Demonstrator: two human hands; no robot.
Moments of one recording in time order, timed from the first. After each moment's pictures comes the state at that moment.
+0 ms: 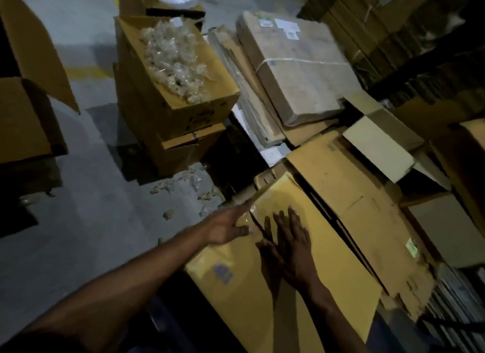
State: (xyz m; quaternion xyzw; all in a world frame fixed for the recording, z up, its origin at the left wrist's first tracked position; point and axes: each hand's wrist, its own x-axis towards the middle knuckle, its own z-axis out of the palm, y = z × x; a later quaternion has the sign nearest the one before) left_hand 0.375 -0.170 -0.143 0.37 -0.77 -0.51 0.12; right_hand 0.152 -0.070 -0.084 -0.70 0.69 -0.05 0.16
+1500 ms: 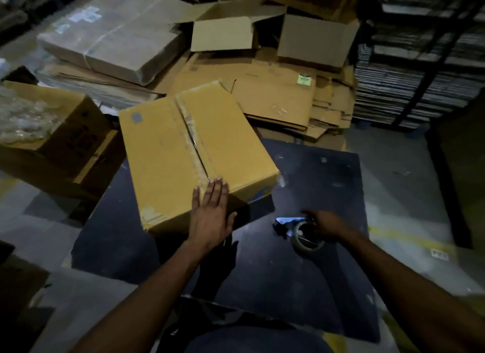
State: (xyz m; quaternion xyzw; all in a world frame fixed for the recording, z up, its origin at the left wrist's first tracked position) left_hand 0.153 0.193 -0.140 0.30 -0.95 -0.02 0.02; right_hand -0.124 0.410 -0.164 -0.41 0.84 0.01 0.35
